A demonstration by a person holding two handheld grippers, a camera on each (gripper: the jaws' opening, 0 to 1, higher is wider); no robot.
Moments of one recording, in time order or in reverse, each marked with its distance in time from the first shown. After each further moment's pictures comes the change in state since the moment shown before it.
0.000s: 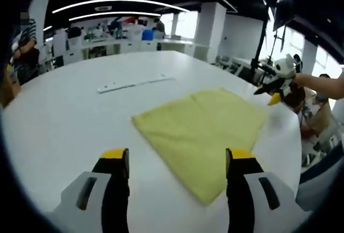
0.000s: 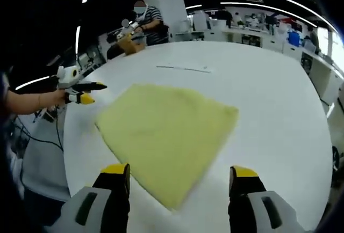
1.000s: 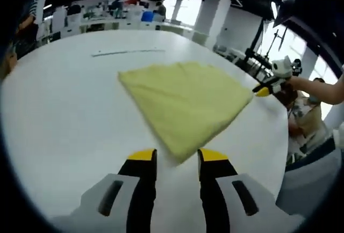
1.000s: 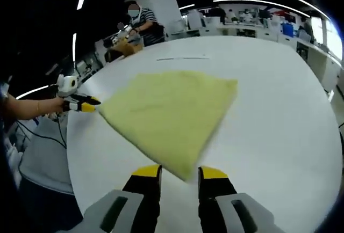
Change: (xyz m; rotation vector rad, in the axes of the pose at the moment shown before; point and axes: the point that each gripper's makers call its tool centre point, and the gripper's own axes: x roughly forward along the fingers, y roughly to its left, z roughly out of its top) left arm -0.016 -0.033 -0.066 -0.130 0.112 -0.069; right arm -0.001 0.008 -0.049 0.083 -0.011 0.008
